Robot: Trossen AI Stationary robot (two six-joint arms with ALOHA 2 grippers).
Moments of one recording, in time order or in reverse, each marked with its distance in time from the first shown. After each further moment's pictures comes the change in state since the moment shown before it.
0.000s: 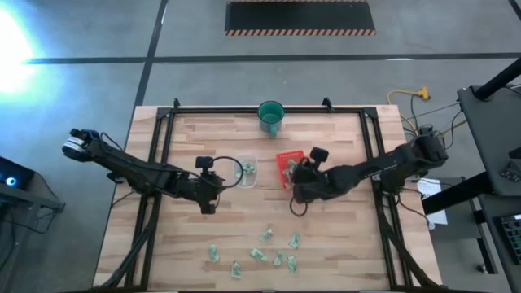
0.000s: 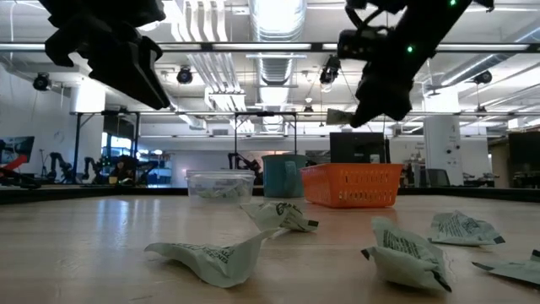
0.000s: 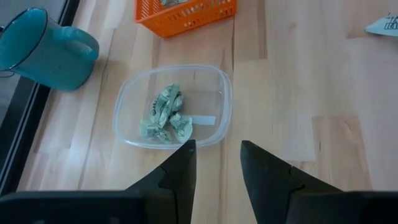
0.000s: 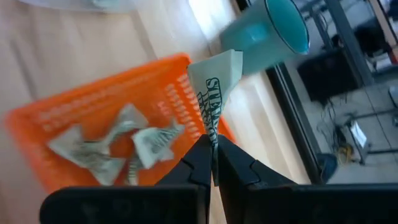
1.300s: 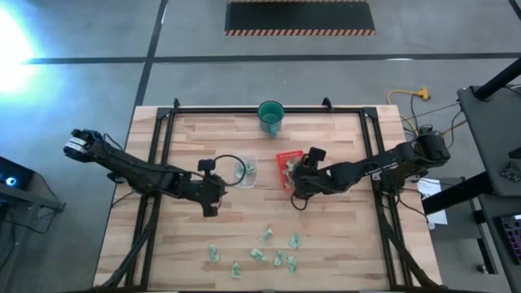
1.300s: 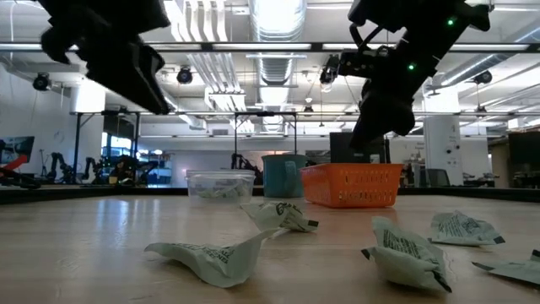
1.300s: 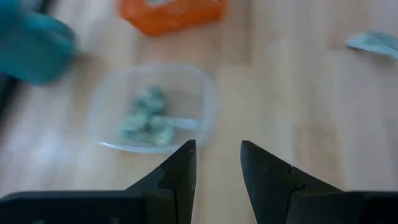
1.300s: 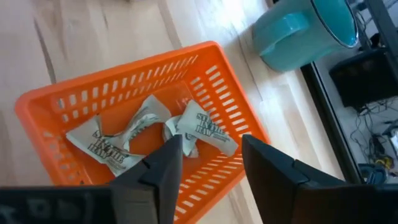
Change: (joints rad) left arm 0.001 0.031 -0.010 0.054 0.068 -0.065; right arm -0.057 -0.030 -0.123 0.203 -0.128 -0.104
